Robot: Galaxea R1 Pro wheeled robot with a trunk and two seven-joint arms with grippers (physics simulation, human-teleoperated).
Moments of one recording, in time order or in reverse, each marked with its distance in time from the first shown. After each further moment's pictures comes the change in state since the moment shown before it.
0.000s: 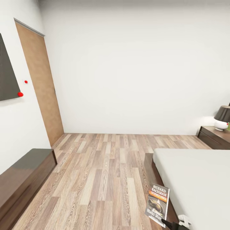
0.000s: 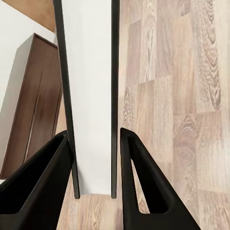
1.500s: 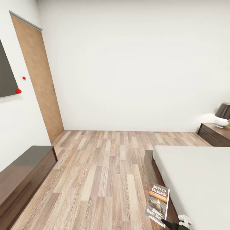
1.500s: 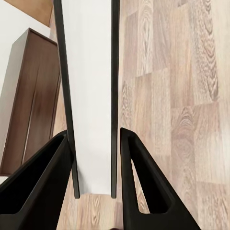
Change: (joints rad) left arm 0.020 -0.005 0.000 -0.001 0.000 0.000 -0.005; right arm 0.000 0.000 0.000 0.000 0.000 0.000 0.000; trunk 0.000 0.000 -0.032
